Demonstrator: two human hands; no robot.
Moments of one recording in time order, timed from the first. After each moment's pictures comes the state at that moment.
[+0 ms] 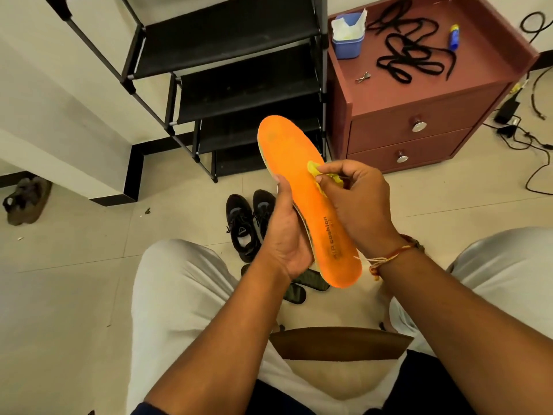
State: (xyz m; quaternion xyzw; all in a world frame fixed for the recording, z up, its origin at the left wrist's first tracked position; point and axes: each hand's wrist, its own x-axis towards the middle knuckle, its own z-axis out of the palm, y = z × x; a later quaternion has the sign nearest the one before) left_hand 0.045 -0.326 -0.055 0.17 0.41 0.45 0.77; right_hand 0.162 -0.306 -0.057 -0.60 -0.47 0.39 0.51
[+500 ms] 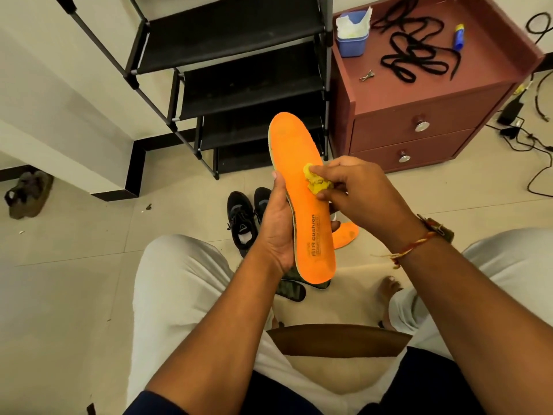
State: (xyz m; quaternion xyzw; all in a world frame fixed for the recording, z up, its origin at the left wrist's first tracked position) left_hand 0.029 -0.315 -0.066 0.18 0.41 0.41 0.79; right_hand 0.185 -0.293 -0.050 -0.55 -0.73 0.30 0.28
